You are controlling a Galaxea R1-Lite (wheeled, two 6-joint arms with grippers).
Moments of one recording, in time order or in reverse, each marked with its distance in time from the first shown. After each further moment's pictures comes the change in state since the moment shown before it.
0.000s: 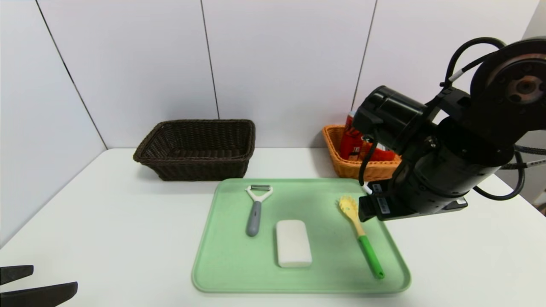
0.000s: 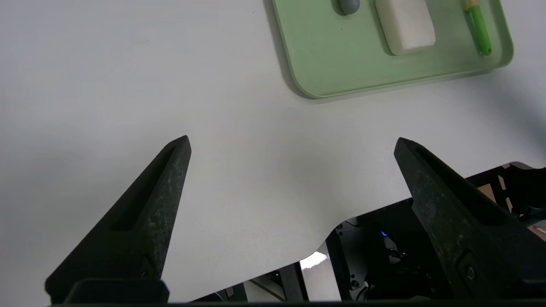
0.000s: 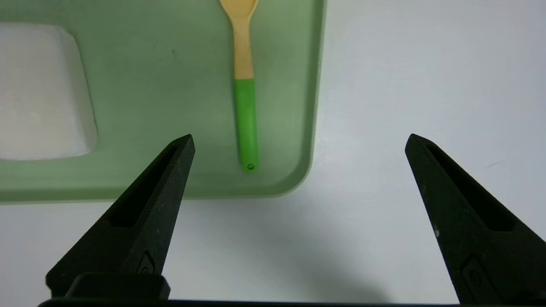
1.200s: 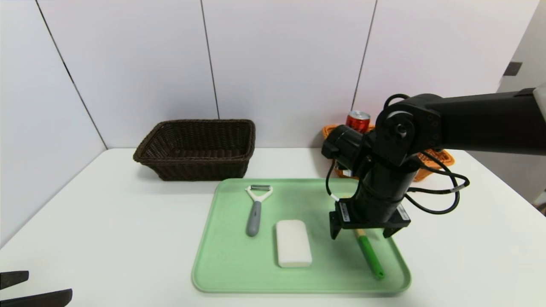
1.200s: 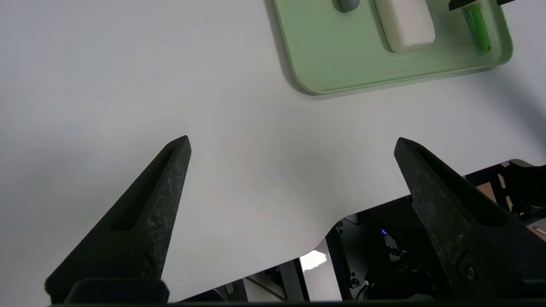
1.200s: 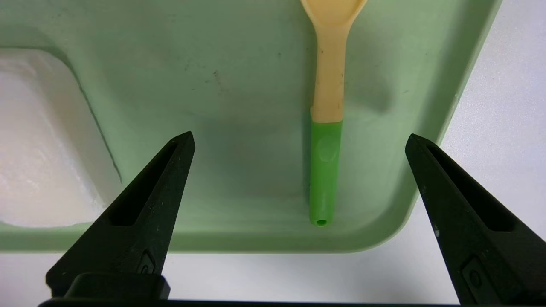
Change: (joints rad) left arm -0.001 -0.026 0.014 0.005 0.001 -0.004; right arm -0.083 0.236 -0.021 -0.072 0.241 0.003
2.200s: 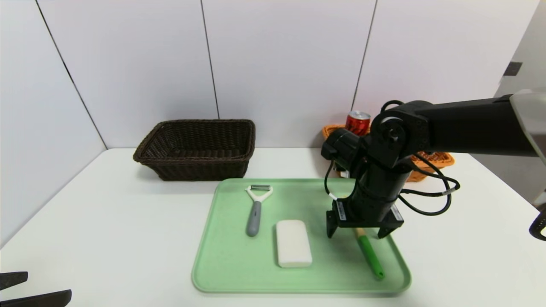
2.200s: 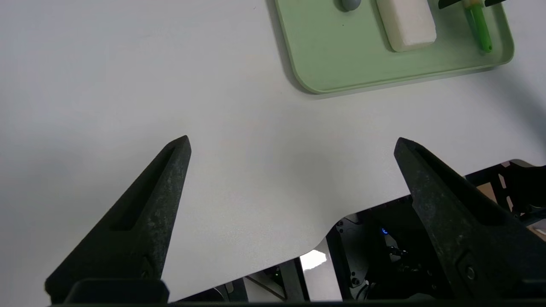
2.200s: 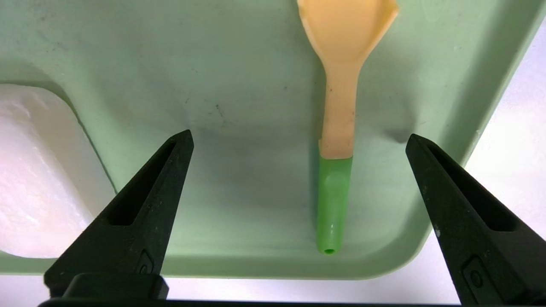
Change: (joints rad) left arm 0.001 -0.003 0.000 0.004 0.002 -0.001; right arm -0.026 0.036 0.002 -0.039 0.037 -0.009
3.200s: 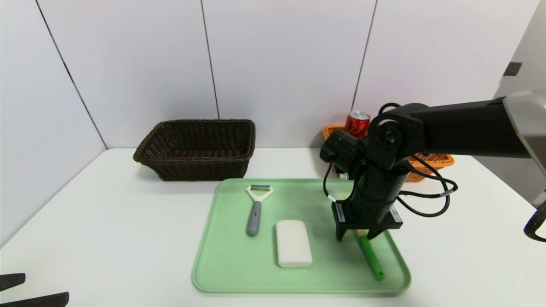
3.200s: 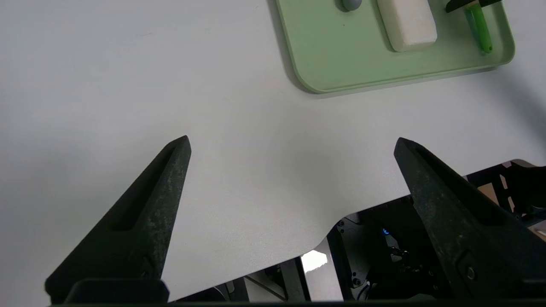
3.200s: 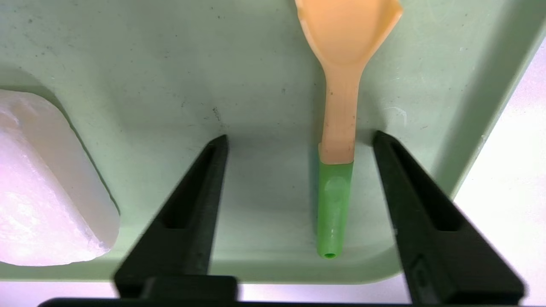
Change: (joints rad) left arm 0.000 -0.011 0.005 0.002 0.004 0.000; right arm -0.001 0.012 0.002 0.001 0.002 0.001
